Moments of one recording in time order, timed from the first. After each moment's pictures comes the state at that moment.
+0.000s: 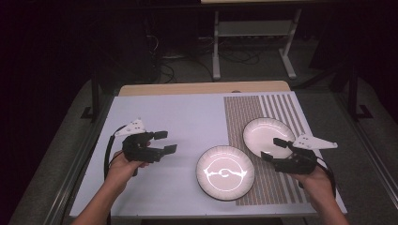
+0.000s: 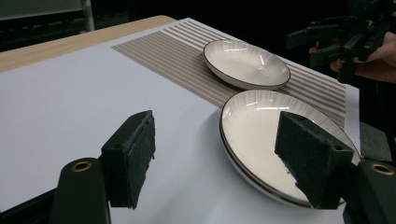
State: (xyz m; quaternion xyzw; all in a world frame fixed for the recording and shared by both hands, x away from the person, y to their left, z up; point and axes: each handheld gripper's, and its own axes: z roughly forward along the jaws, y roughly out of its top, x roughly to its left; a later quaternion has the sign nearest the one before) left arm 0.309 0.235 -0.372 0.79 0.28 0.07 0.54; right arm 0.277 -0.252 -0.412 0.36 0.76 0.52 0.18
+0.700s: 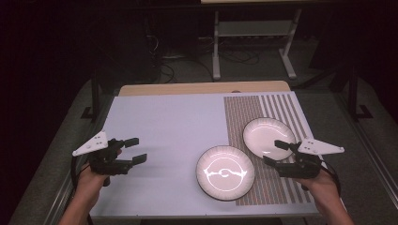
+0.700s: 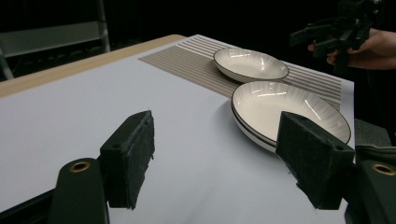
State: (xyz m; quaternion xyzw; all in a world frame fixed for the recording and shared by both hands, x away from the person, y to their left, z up) left arm 0.275 0.313 -0.376 0.77 0.26 0.12 0.58; right arm 0.266 -0.259 -0.410 0.32 0.76 0.54 0.17
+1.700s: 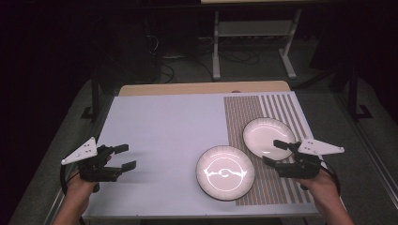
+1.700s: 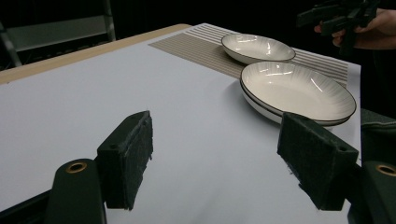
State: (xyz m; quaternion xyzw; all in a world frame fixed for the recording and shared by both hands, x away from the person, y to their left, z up) left arm 0.266 0.338 -0.391 0.77 0.26 0.13 0.56; right arm 0.266 -0.258 -0.410 0.31 0.75 0.55 0.17
